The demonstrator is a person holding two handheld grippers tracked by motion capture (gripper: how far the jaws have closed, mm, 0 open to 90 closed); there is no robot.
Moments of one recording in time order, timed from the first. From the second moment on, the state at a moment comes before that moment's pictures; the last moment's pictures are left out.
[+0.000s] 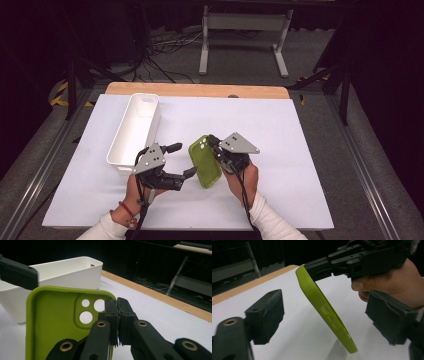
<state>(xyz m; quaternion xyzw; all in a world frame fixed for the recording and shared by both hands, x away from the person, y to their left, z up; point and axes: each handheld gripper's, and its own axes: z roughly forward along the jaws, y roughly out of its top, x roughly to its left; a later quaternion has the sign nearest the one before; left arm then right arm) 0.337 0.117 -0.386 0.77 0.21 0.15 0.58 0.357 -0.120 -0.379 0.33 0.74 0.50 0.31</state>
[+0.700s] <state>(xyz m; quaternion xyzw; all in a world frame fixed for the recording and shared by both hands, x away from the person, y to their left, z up) 0.350 0.125 -0.385 0.74 0.24 0.15 0.61 0.338 -0.118 -0.369 0.31 0.71 0.53 0.35</state>
